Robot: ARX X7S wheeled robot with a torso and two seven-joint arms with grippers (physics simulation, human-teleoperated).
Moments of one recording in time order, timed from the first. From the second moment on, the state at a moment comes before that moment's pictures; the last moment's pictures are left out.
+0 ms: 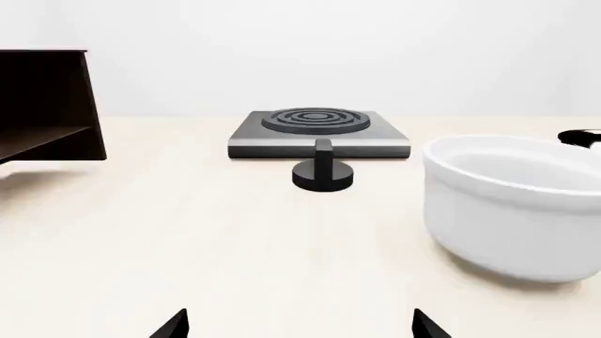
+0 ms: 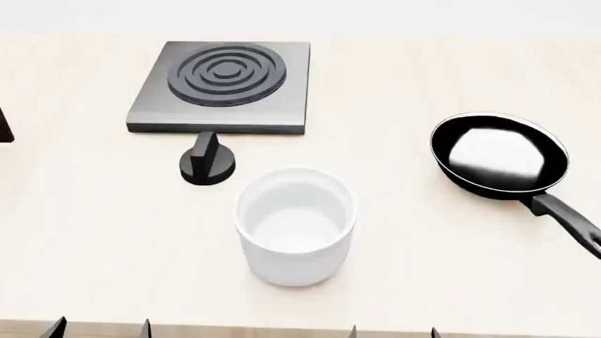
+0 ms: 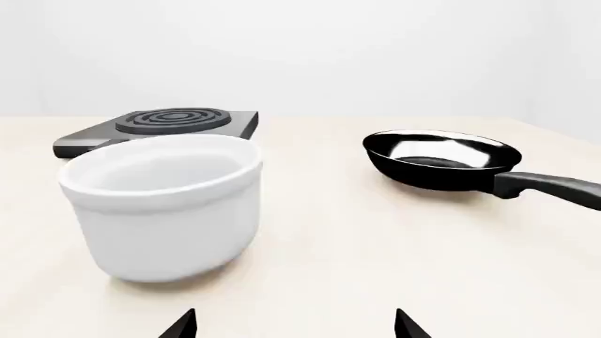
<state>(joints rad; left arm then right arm) 0.00 0.00 0.00 0.00 0.00 0.00 0.00 0.00 0.00 0.00 0.00 0.00 0.00 0.00</state>
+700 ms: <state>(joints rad) 0.00 -0.06 0.08 0.03 0.02 -0.07 -0.08 0.00 0.05 -0.06 0.00 0.06 0.00 0.07</state>
